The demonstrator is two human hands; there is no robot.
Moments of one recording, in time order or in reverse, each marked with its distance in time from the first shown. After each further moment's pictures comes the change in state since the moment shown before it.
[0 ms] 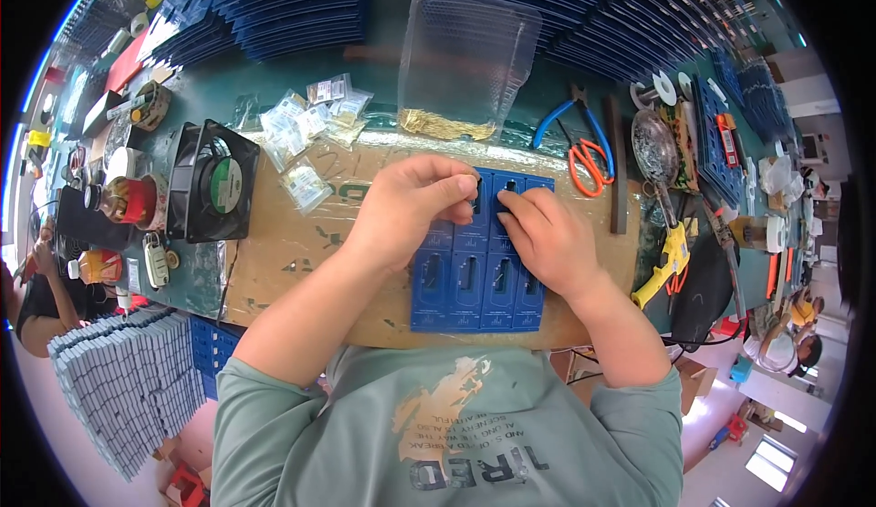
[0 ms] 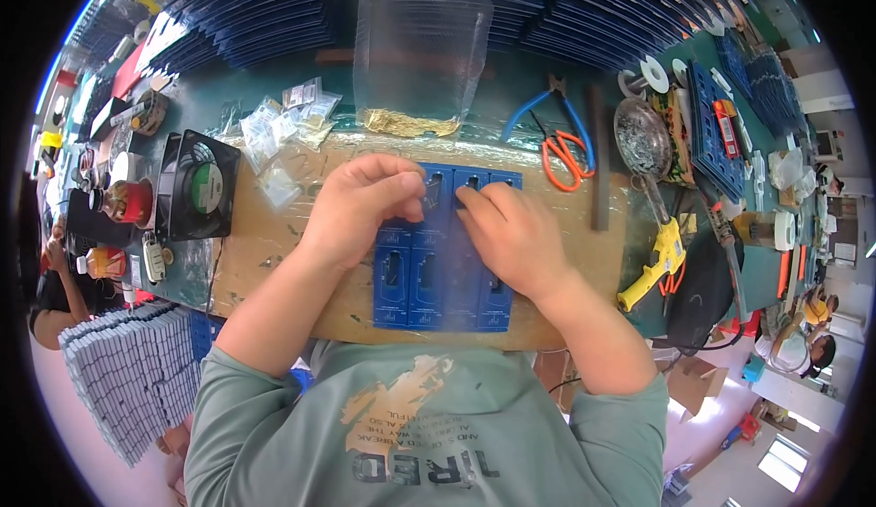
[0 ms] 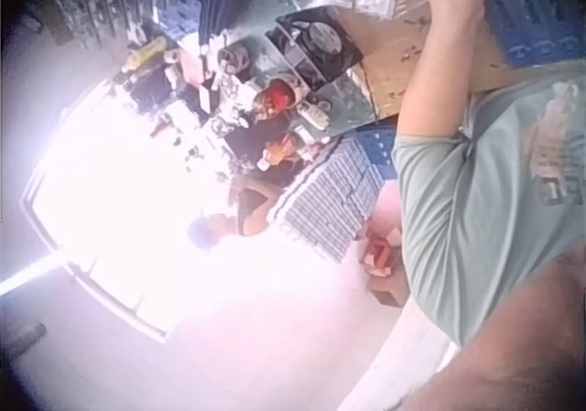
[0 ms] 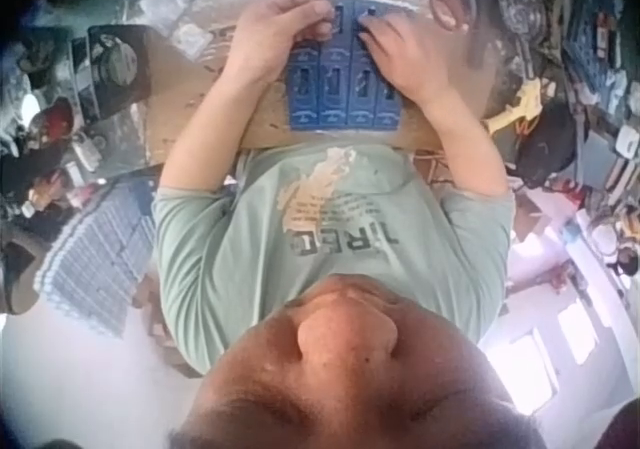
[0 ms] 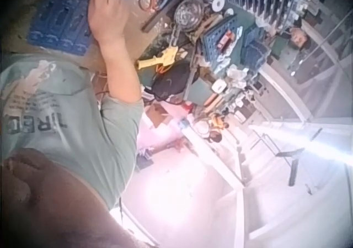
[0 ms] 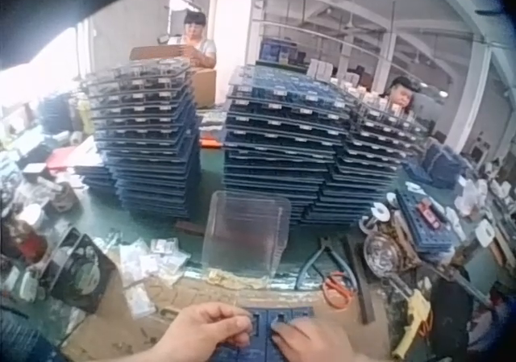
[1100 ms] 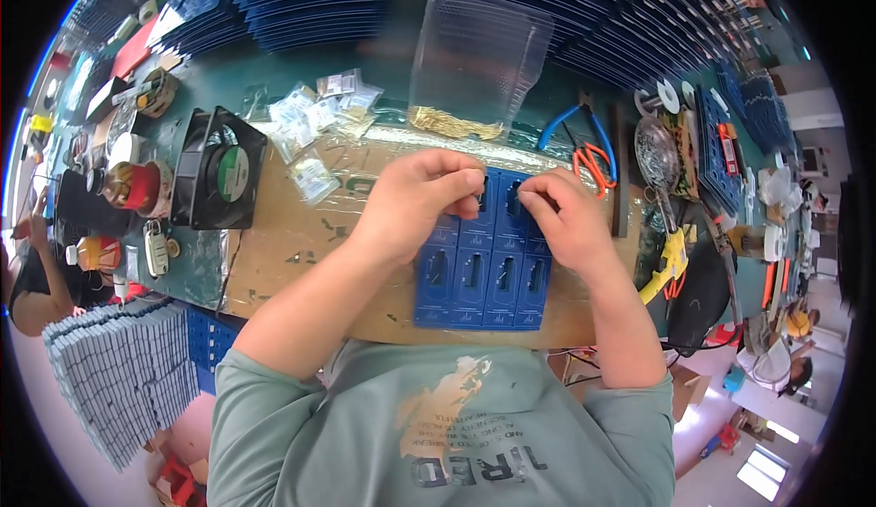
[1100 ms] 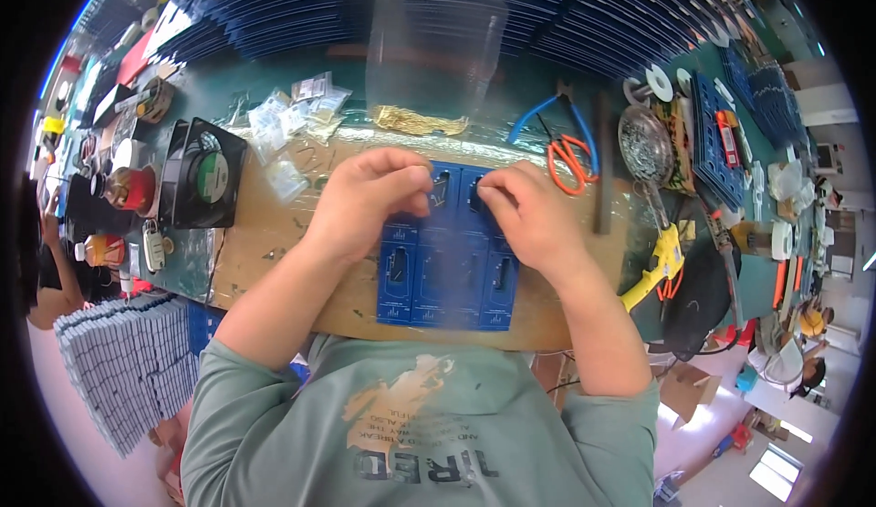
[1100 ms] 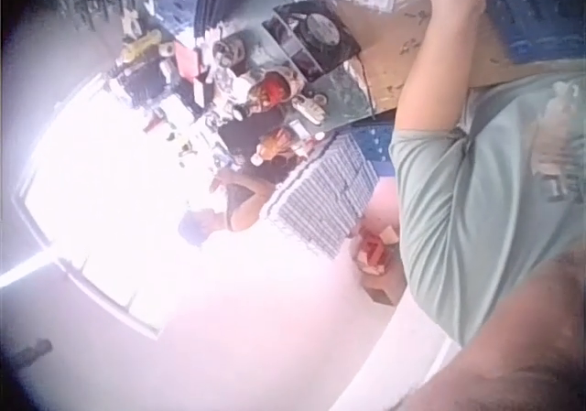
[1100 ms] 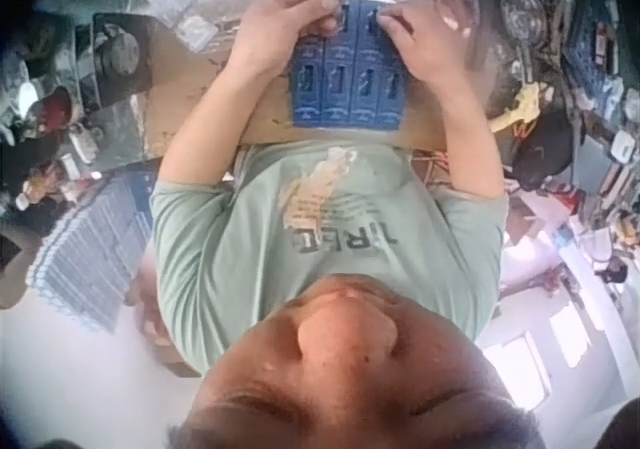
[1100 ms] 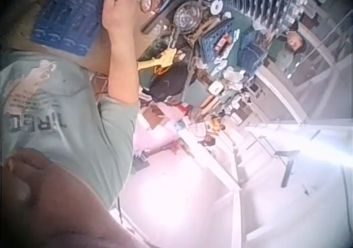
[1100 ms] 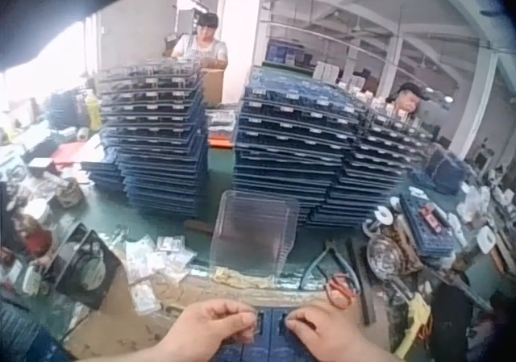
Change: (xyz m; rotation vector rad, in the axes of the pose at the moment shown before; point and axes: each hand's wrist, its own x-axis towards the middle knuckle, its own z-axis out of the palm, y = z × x) left_hand 0.000 0.005 0.001 0.009 -0.010 0.001; right_hand 0.013 0.018 -0.008 0.398 -0.143 0.351
